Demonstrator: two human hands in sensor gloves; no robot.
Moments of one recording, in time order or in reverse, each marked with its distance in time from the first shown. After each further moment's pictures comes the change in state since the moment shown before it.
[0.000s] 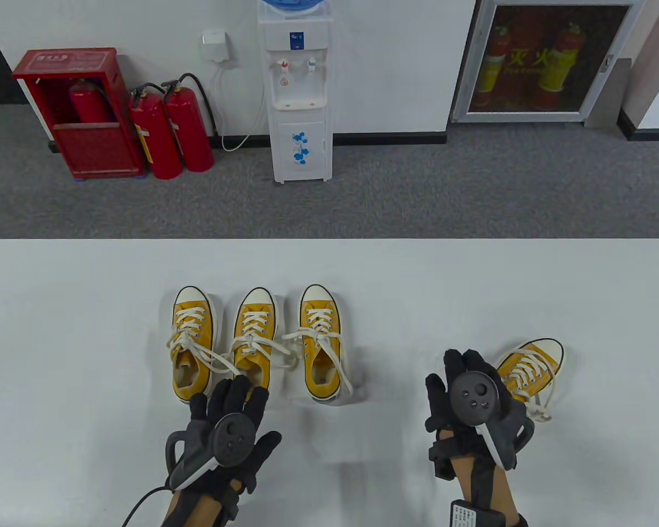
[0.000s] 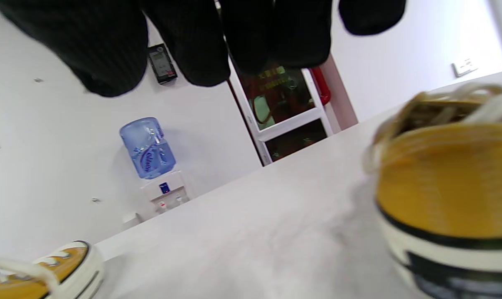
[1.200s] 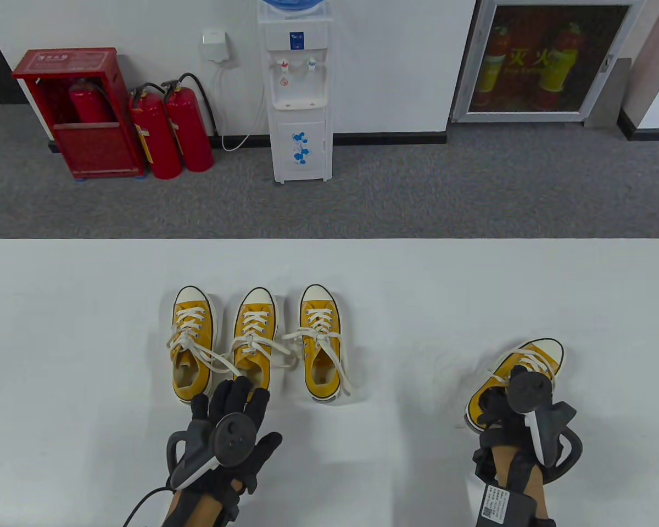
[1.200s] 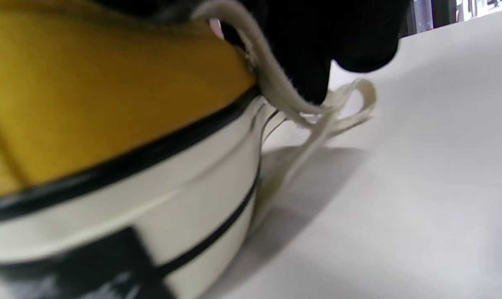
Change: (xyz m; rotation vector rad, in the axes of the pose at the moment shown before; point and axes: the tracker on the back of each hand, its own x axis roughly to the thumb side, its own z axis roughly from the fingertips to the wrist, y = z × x) left_hand 0.000 -0.002 -0.001 -0.018 0.000 0.008; right_hand -0.095 0.027 -0.030 0.054 0.383 0.099
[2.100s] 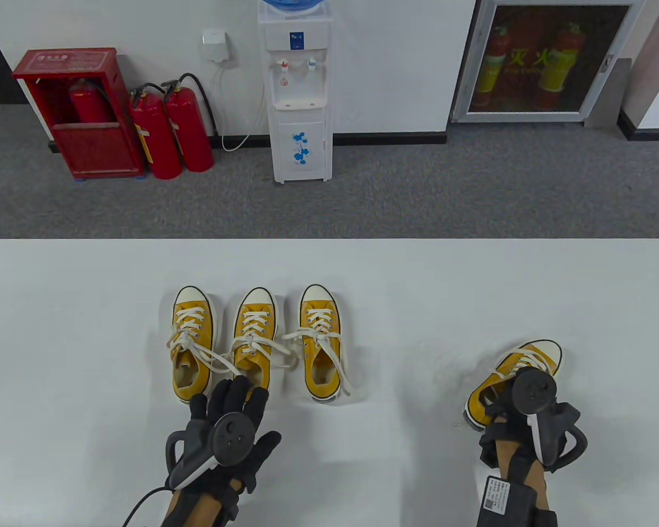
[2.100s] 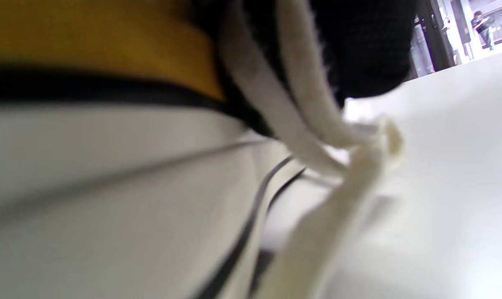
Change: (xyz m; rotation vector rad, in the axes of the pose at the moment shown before) left_hand -0.002 0.001 -0.001 0.007 0.004 0.002; right_hand 0.001 -0.008 -0.006 -0.180 -0.057 -0.070
